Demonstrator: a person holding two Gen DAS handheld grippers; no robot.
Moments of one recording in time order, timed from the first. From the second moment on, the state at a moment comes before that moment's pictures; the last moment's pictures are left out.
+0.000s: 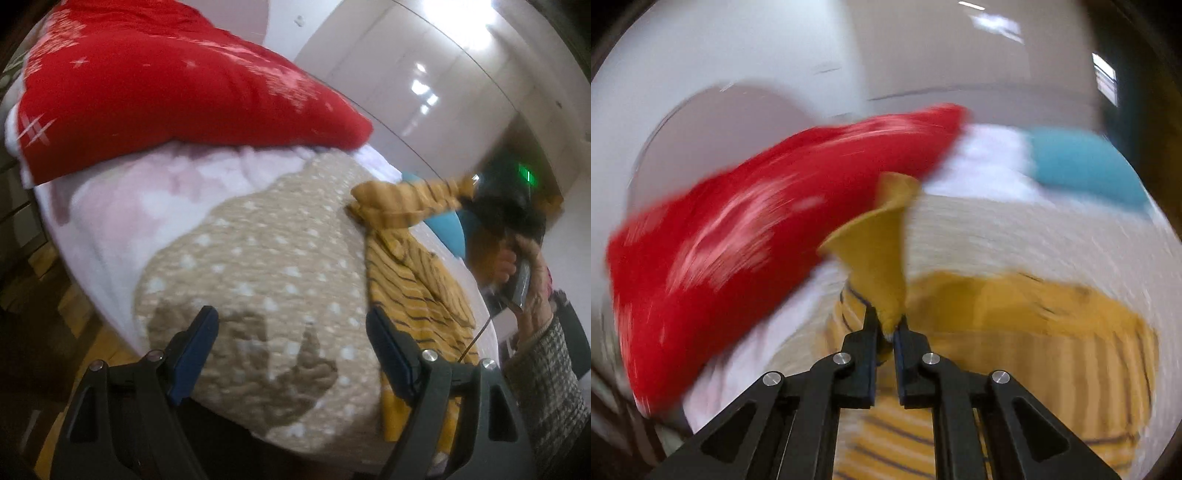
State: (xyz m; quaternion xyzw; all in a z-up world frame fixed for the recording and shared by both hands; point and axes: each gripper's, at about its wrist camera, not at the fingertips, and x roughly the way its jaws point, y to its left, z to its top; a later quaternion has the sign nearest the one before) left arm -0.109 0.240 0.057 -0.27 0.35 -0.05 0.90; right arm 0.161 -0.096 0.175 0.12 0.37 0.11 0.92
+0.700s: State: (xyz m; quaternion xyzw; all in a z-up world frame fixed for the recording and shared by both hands) left arm -0.007 0.108 0.117 -0.13 0.38 -0.14 0.91; right arm 0.065 -0.394 0.083 0.31 0.41 -0.01 0.86
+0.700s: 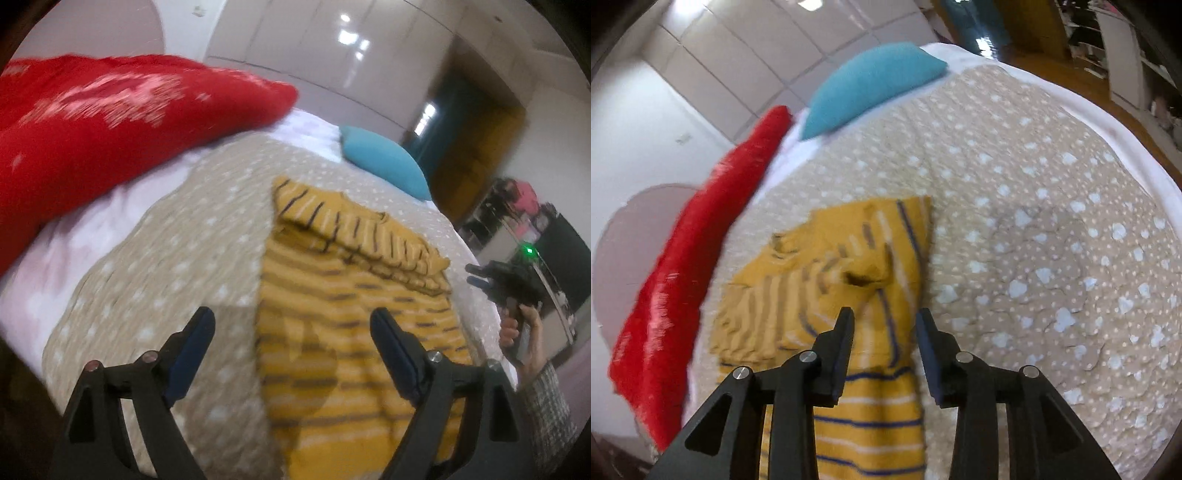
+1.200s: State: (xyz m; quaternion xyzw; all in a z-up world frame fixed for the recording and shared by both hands) left arm 0.215 -0.007 0.046 0.00 0.46 -0.10 0.88; right arm 0.183 -0.260 0.058 0.10 0.50 0.02 0.86
